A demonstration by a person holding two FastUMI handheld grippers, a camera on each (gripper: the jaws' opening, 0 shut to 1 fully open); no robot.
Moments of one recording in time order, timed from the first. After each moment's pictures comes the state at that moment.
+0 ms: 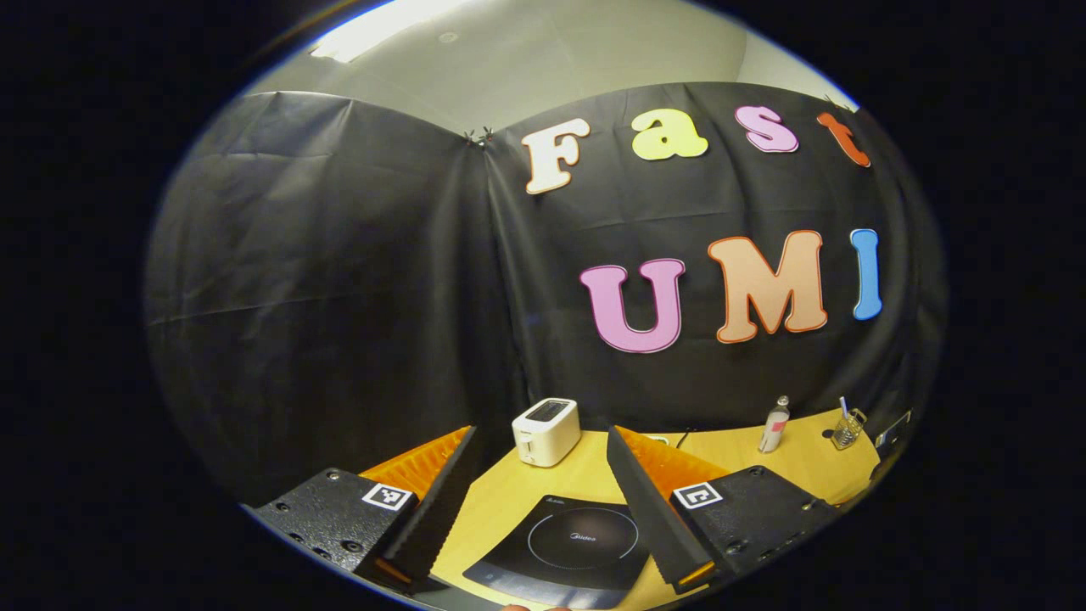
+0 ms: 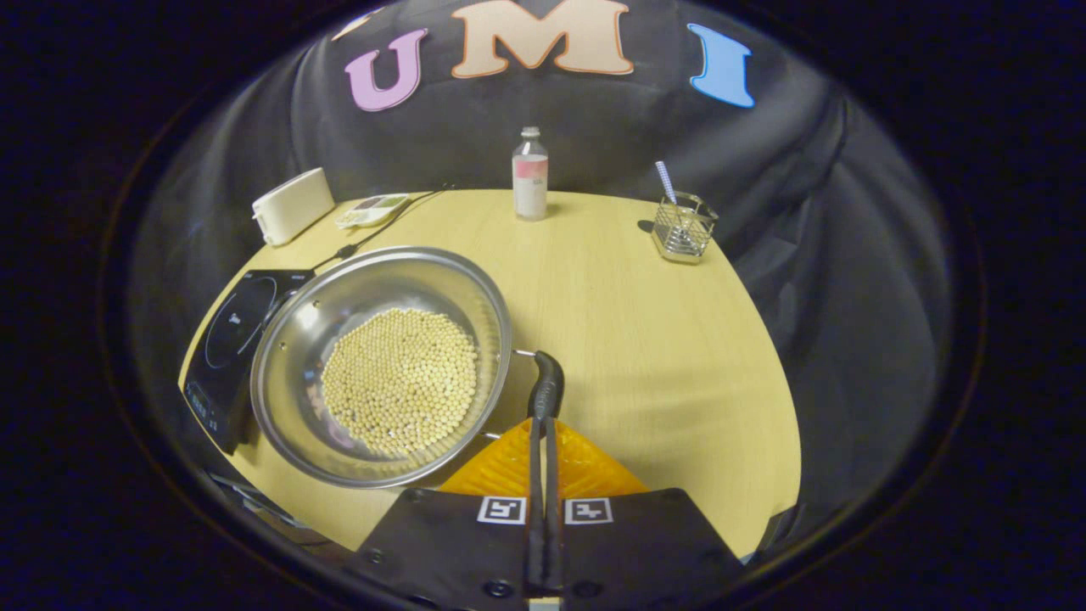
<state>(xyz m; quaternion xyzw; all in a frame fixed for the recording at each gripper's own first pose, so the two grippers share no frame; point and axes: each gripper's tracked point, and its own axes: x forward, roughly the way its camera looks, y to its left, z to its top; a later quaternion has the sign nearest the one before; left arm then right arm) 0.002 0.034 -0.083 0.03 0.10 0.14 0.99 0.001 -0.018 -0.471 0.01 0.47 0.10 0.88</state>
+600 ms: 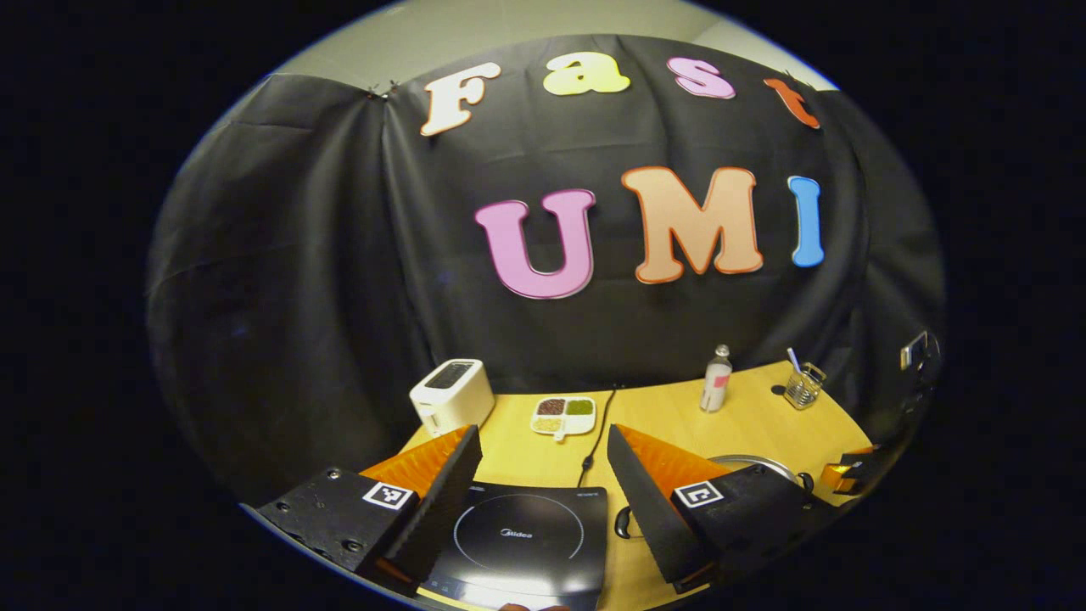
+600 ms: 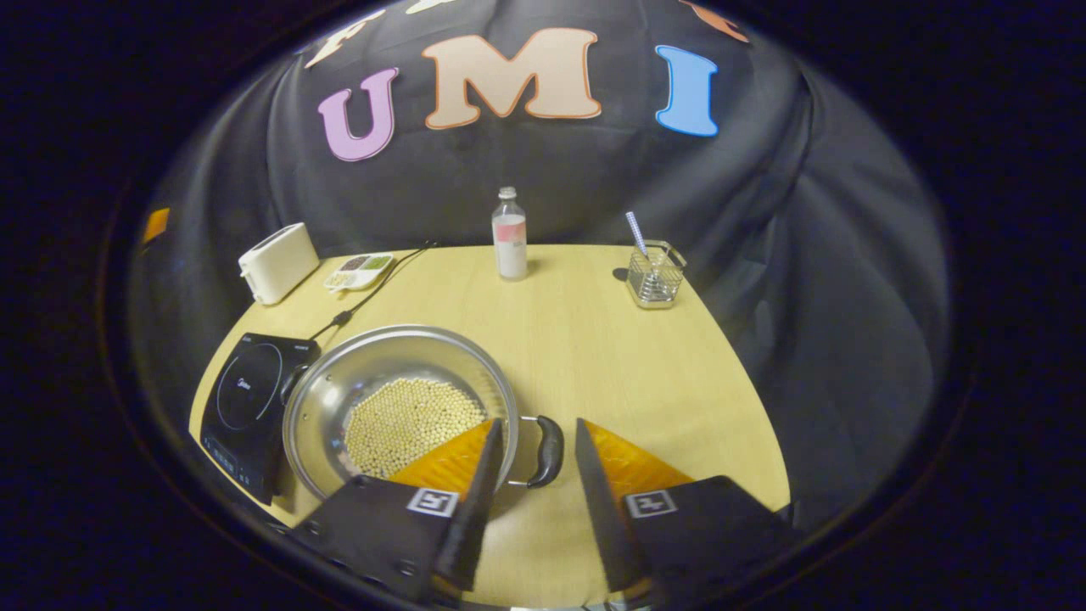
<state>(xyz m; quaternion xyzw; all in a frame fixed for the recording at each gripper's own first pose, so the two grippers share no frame) 0.085 -0.046 -0.183 0.03 0.19 -0.02 0.98 0.033 -0.015 -0.416 0.04 0.42 0.05 0.91</state>
